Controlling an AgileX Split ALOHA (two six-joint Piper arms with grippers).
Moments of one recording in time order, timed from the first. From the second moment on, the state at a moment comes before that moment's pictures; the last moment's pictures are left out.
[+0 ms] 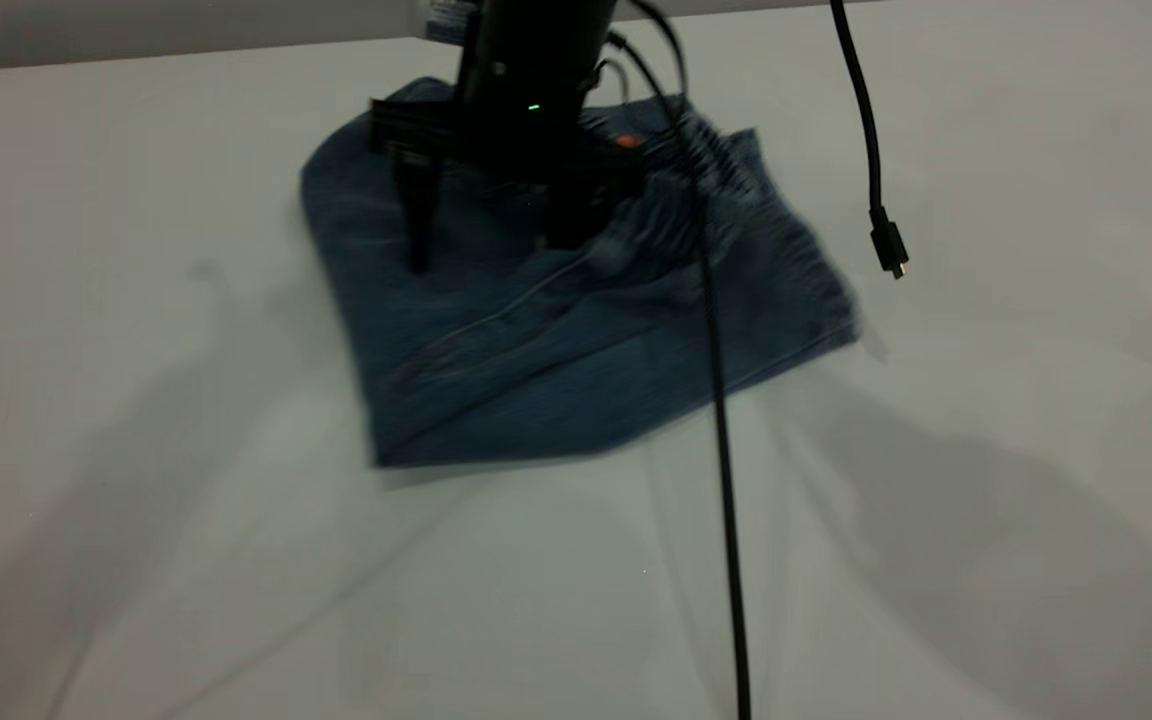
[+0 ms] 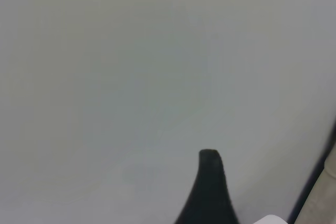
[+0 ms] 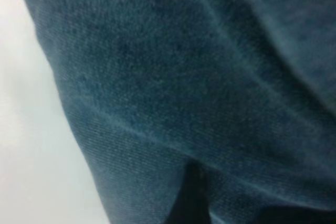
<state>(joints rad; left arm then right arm) -0.35 1.64 -1.50 -1.70 0.26 1.57 0.62 2.68 -2.24 0.41 1.02 0.36</state>
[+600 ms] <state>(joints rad) -0.35 1.64 -1.50 -1.70 0.26 1.57 0.65 2.69 -2.24 0.40 0.88 0.61</state>
